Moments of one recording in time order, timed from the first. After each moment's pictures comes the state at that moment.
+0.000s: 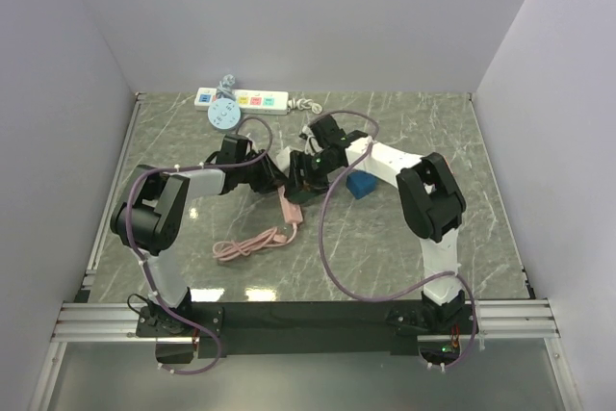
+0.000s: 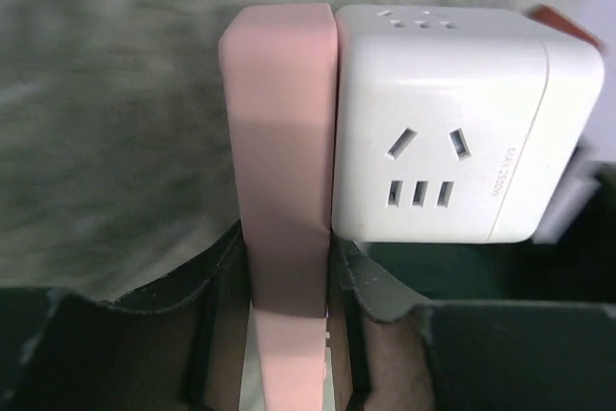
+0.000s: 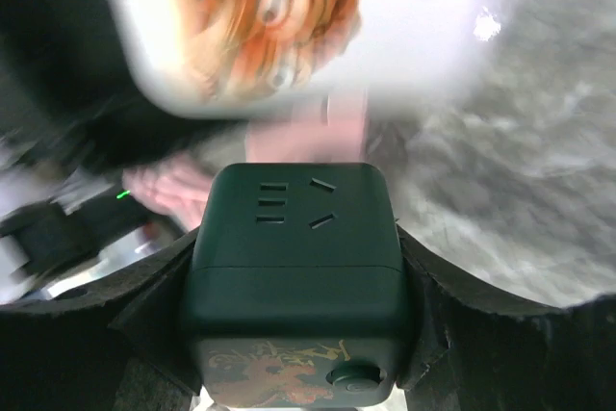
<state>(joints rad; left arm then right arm) -0.33 1.83 0.95 0.12 0.47 -0.88 0.58 2.05 1.51 -0.56 -0.54 0.50</state>
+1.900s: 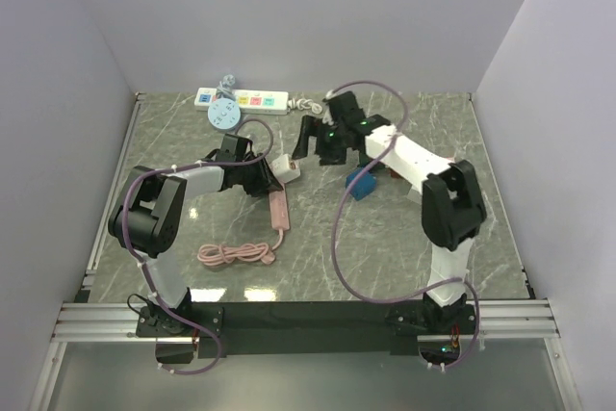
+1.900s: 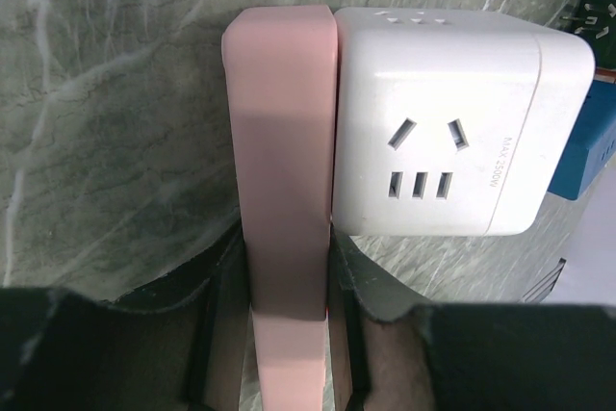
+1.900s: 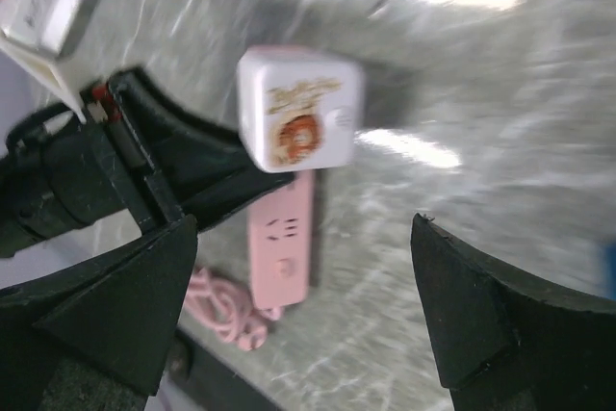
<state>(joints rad) -0.34 1.81 0.99 -0.07 0.38 -0.72 0.49 1.88 1.56 -0.52 -0.27 0.58</state>
